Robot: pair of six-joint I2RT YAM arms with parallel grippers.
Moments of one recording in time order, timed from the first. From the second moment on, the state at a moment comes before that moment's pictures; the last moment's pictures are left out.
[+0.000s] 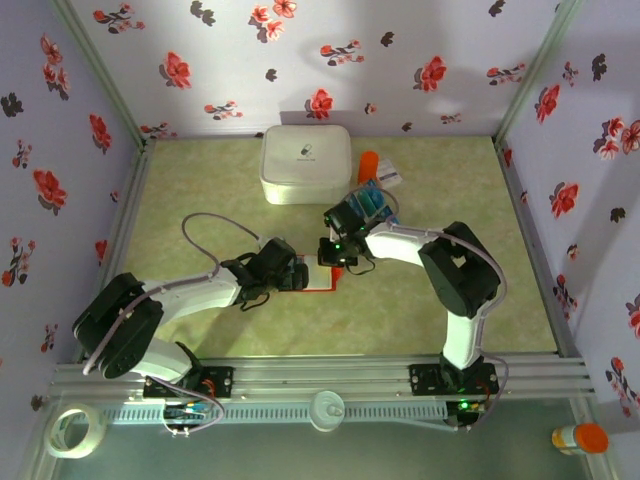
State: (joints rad) left arm -0.84 1.44 0.69 -0.26 -0.22 -0.73; right arm 0.71 1.88 1.11 -0.31 -0.27 0.66
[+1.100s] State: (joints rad) left arm -0.87 1.46 0.69 -0.23 -0.22 -0.73; right arm 0.71 1.88 1.13 -0.35 -0.27 0.64
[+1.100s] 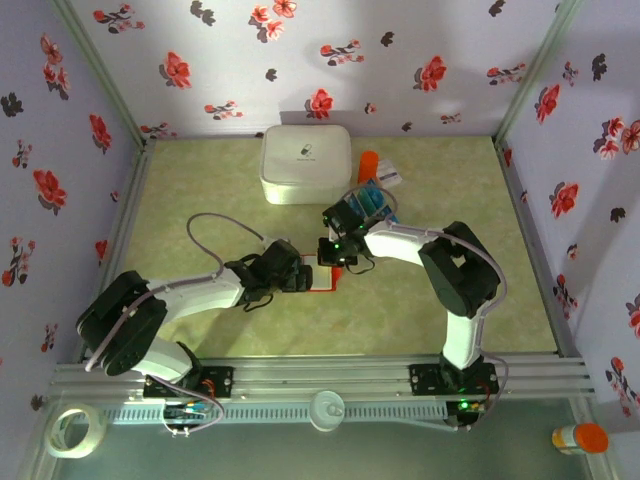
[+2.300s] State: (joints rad) left arm -0.90 1.51 0.65 -0.13 -0.23 -0.73; right arm 0.75 1.91 1.13 -0.26 -0.29 0.70
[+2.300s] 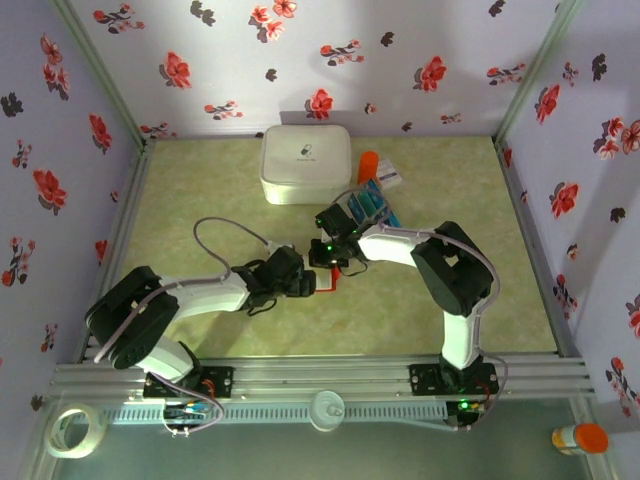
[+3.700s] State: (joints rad) left arm -0.90 1.51 0.61 -0.07 -0.29 -0.73; right arm 0.74 1.85 1.06 -0.20 -0.30 0.77
